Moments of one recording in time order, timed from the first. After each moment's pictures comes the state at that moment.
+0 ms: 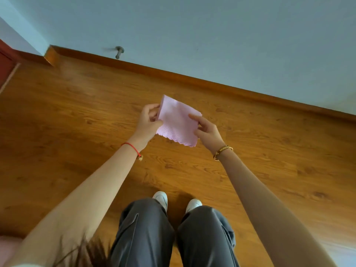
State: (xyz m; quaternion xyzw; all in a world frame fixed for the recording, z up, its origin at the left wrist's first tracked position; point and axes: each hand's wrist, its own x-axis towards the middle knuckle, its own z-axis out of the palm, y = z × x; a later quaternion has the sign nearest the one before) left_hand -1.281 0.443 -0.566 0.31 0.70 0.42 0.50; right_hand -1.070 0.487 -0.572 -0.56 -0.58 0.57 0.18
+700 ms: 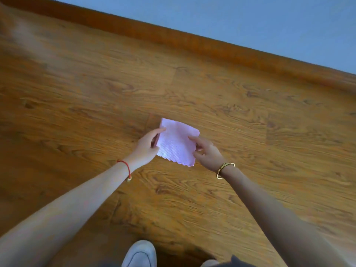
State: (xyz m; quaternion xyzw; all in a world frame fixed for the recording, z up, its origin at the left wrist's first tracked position) left_hand -1.298 0.475 -1.001 0.49 0.71 0.25 0.44; right_hand -1.067 0.543 -1.005 -0.51 -0.73 0.46 0.04
